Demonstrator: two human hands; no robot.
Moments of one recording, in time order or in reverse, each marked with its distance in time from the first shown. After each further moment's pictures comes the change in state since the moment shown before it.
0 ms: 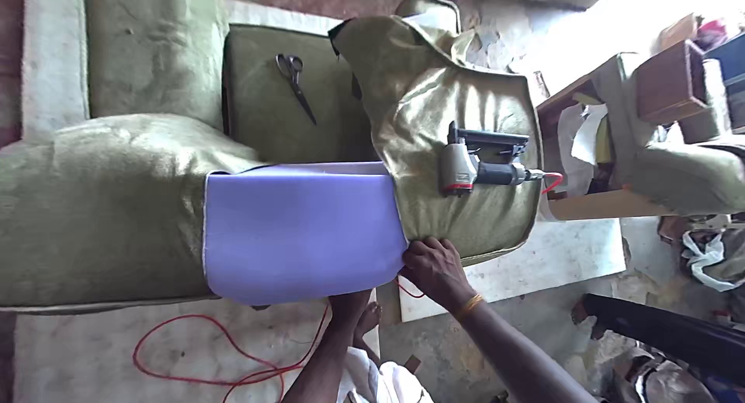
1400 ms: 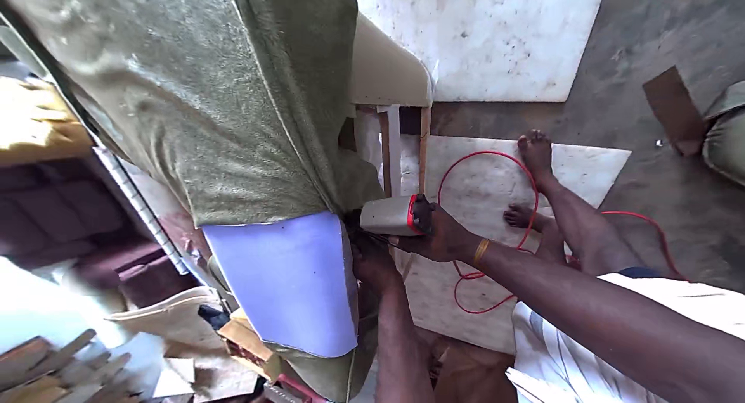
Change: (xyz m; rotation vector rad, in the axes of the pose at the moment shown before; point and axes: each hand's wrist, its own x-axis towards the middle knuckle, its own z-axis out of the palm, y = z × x) left_hand 0.024 -0.012 -0.001 0.251 0.197 0.385; right_hand -0.025 -0.148 0.197 1.682 1.188 0.645
